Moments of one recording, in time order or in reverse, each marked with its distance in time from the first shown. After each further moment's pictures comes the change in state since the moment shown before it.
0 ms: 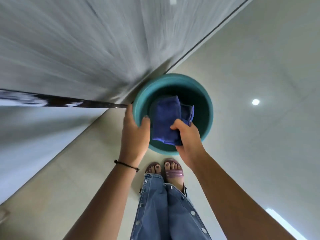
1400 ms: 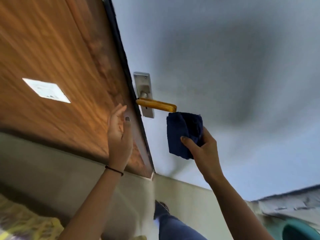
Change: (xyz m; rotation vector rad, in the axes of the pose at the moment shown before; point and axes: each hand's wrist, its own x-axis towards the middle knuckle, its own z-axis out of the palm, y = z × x) left_hand -0.585 -0.167 -0.790 -0.369 1.318 0.582; right_hand -0.775 0.286 0.423 -0.847 -1.111 -0.846
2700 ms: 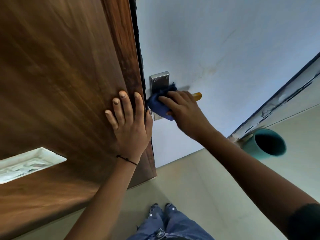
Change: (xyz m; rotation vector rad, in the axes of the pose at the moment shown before) left_hand 0.145 -0.101 -0.031 0.641 -0.035 0.895; right_hand 0.093 0.007 0.166 -1.450 0.293 -0.373
